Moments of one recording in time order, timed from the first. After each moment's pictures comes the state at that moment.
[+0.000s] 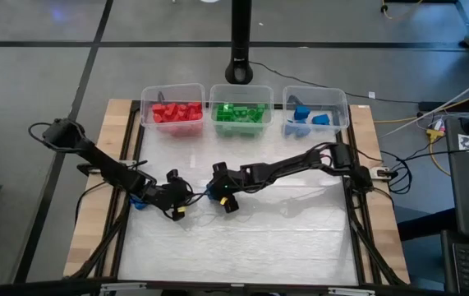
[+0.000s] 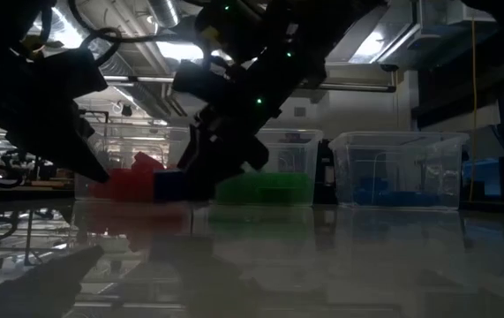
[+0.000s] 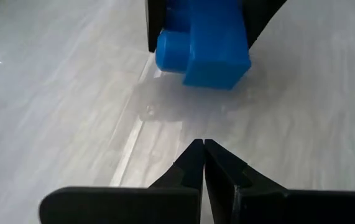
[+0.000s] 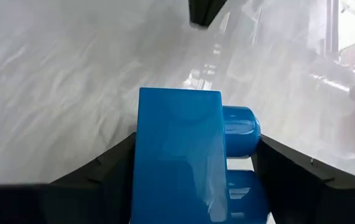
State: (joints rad) left arm -0.48 1.25 0.35 0.06 -0.53 -0.58; right arm 0.09 2.17 1.51 -0.15 0.06 -0.36
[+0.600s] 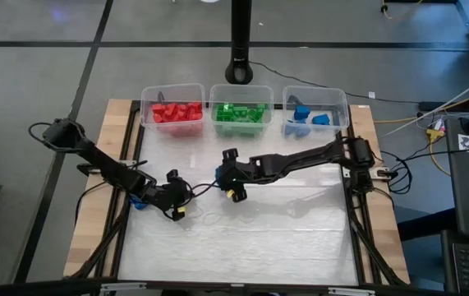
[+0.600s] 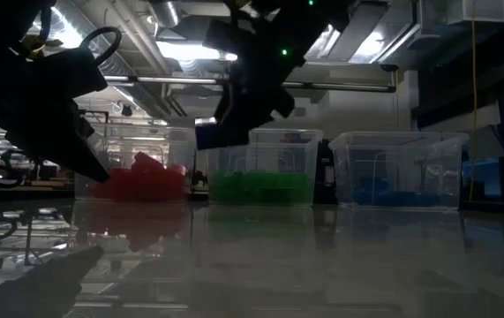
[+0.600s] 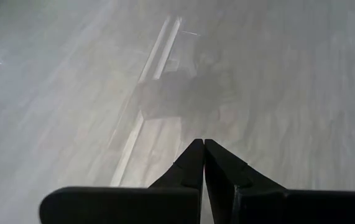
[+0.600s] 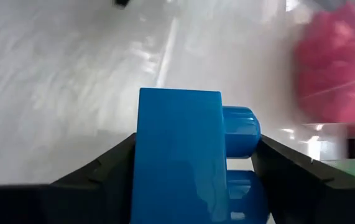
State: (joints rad) left arm -0.48 1.25 0.35 0.06 -0.53 -0.58; right arm 0.09 1.99 1.51 -0.39 0.26 -0.39
